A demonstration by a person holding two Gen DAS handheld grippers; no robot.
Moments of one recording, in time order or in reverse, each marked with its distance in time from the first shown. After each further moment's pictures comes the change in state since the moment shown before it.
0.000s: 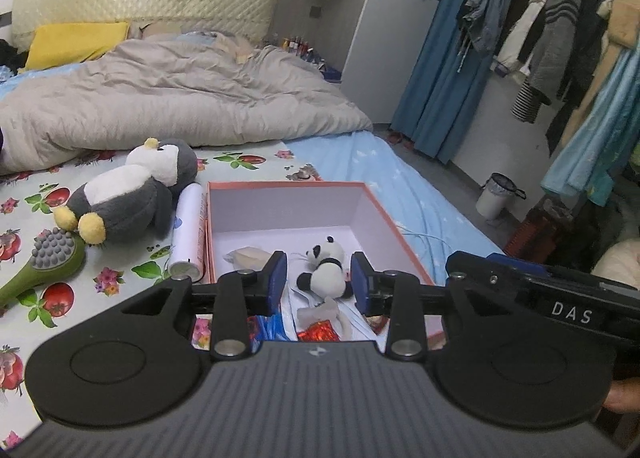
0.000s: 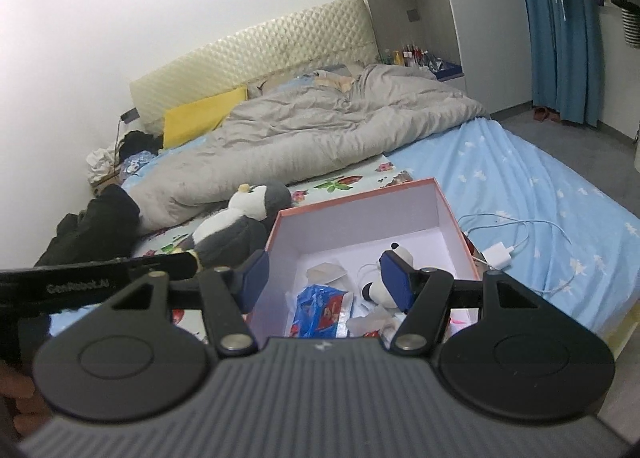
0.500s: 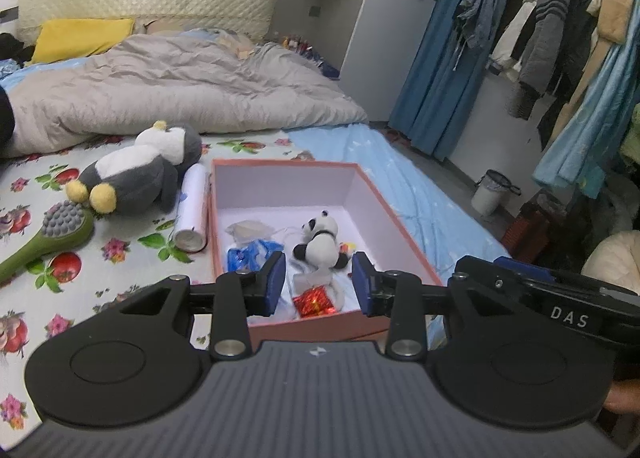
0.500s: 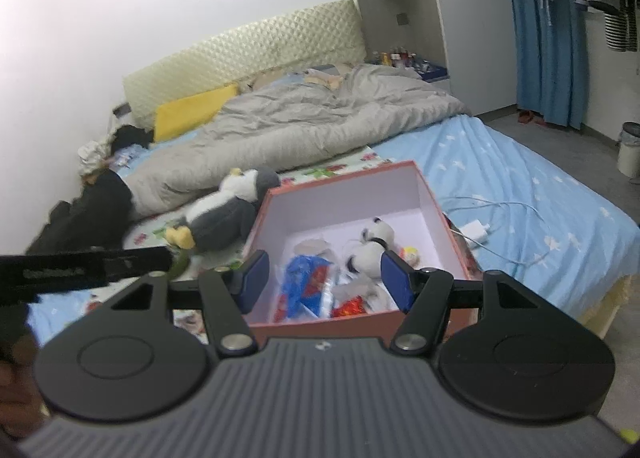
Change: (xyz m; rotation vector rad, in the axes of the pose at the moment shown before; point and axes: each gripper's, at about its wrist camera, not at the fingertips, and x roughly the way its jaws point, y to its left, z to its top) left arm -0.043 -0.007 -0.049 -0.011 0.007 0.007; right arm -0.032 0.002 -0.045 -0.016 -0.004 -0.061
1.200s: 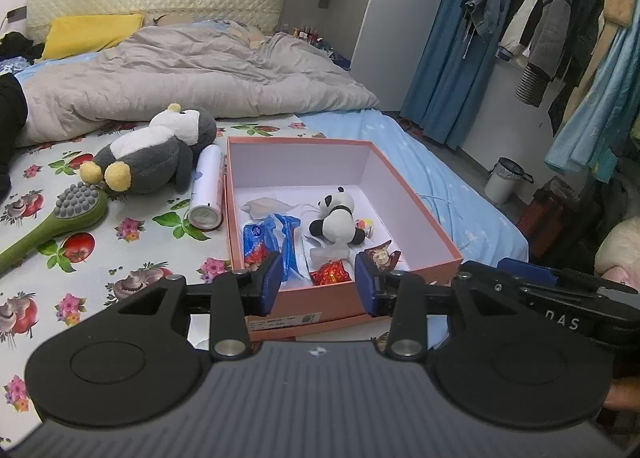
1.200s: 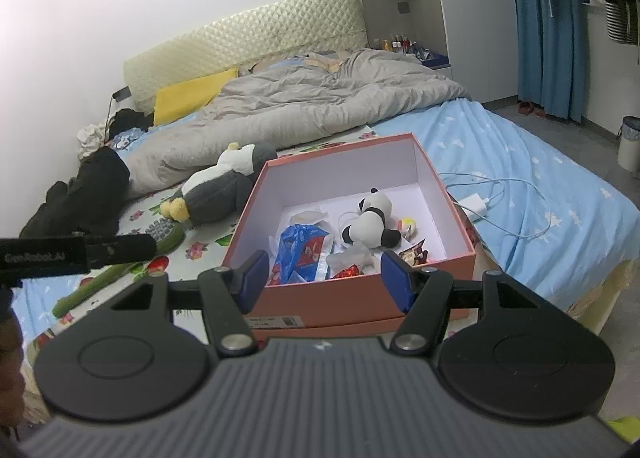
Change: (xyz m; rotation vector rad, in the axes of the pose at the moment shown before) left arm 0.006 0.008 -0.030 0.016 0.014 0.034; right arm 0.003 -0.002 -0.034 -0.017 0.026 0.010
